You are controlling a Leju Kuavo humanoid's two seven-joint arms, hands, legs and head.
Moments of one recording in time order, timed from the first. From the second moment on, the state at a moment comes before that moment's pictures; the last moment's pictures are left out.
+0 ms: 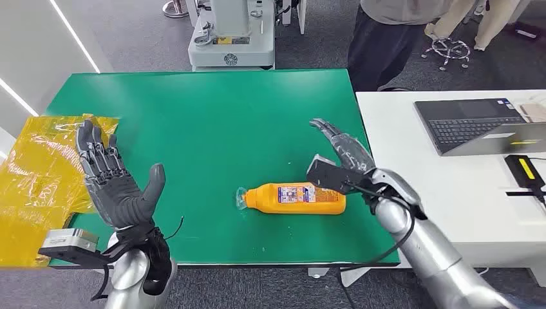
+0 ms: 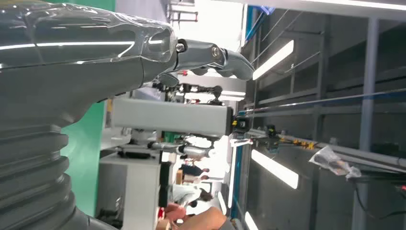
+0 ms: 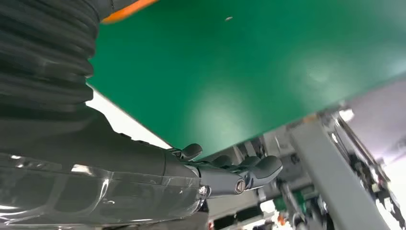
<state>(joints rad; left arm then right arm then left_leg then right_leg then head) -0.15 -0.18 -0.35 -1.55 -0.01 0.39 -0.64 -0.56 -0.27 0.57 -1.32 0.44 0.19 -0.25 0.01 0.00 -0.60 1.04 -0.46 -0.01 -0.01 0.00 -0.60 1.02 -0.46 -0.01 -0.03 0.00</state>
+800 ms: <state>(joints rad) -0.20 -0.16 -0.35 -1.53 0.00 0.35 -0.60 -0.96 -0.46 1.07 -1.01 0.08 0.52 -0.26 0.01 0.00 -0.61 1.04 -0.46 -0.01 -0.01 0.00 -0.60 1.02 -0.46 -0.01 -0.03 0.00</state>
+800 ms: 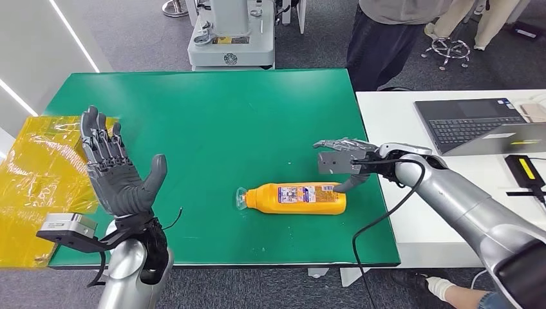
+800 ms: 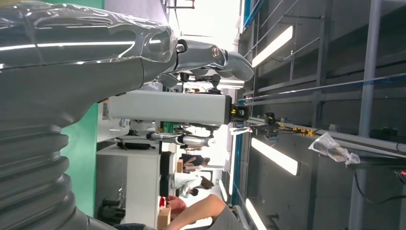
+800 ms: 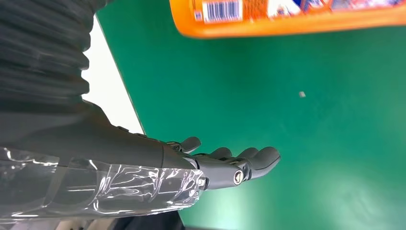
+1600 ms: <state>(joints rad) -0.19 -0.17 -0.35 -1.53 -0.02 0.35 -0.60 -0.90 -0.44 1.12 -0.93 0.08 0.46 -0.30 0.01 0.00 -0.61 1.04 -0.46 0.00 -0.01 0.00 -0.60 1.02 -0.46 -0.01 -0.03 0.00</state>
